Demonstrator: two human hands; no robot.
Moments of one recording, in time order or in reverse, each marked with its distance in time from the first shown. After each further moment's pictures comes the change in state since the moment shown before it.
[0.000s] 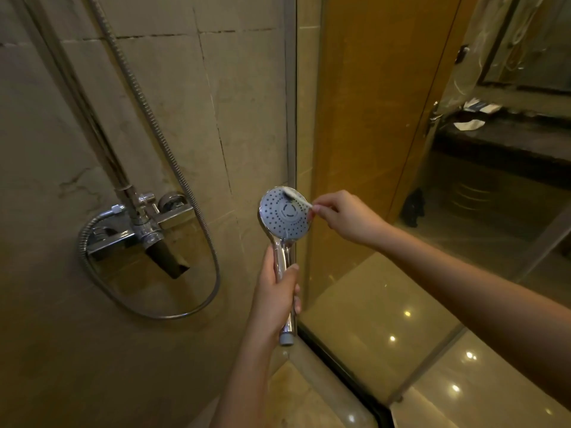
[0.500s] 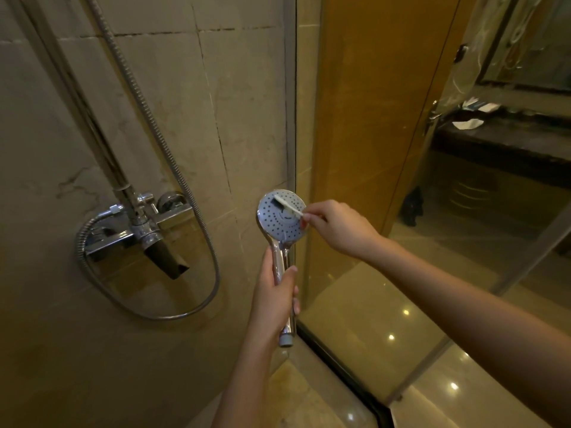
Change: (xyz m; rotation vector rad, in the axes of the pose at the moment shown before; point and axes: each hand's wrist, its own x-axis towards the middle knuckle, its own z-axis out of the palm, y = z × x) left_hand 0.006 -0.010 -0.005 0.023 0.015 -0.023; right_hand 0.002 0.002 0.018 -0.186 0.036 -0.042
